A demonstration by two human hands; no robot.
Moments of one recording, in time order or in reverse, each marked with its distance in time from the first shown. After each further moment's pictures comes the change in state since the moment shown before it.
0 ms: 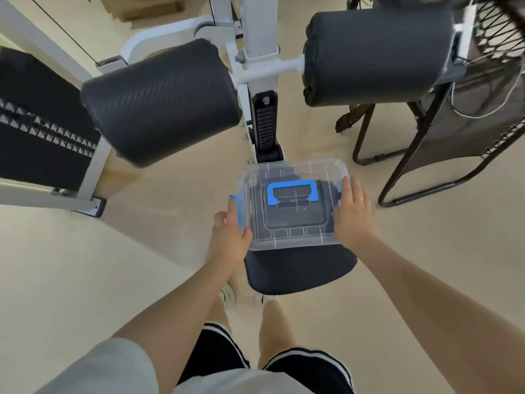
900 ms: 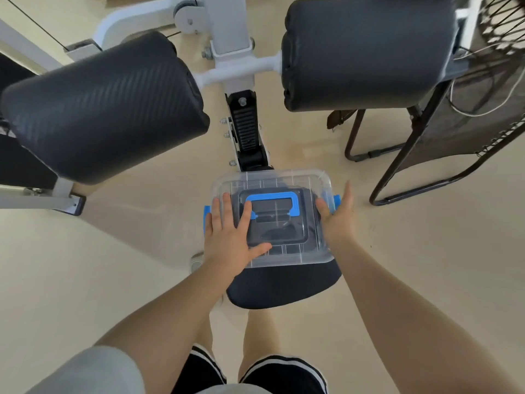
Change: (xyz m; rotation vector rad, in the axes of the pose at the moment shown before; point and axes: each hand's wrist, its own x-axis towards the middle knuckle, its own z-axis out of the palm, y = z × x) left_hand 0.032 0.044 0.023 0.658 -0.111 0.177; right_hand 0.039 0.004 -0.001 0.911 -0.016 0.486
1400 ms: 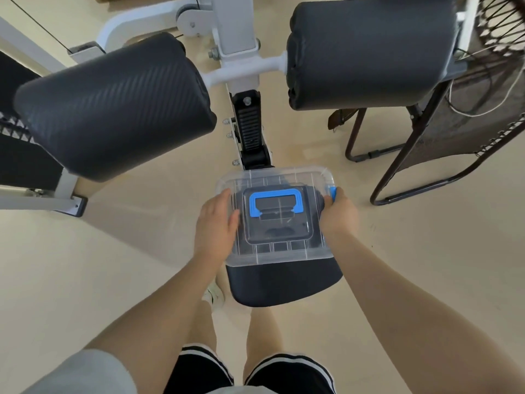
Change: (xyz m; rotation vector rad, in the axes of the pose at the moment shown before) left_hand 0.003 -0.028 -0.005 -0.565 0.354 -0.028; right_hand 0.000 -0.009 0.012 -0.379 0.109 -0.094
